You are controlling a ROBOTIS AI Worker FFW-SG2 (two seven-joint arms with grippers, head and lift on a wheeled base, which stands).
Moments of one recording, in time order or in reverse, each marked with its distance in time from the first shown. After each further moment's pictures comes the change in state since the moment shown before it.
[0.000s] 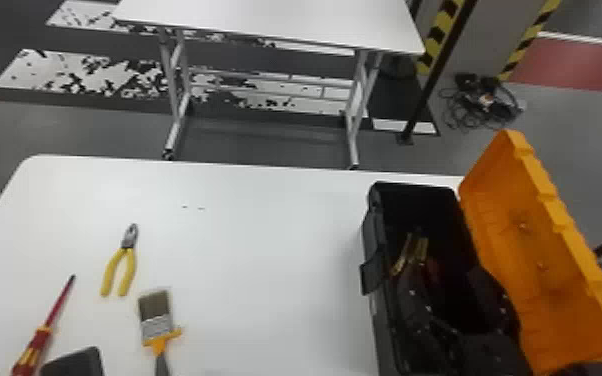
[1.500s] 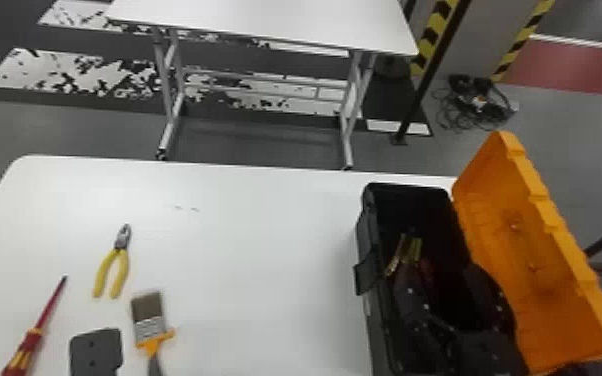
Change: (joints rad) left arm -0.151 -0.053 0.029 0.079 0.034 0.257 0.044; right arm -0.006 -0.020 0.000 0.010 -0.025 -0.026 -0.001
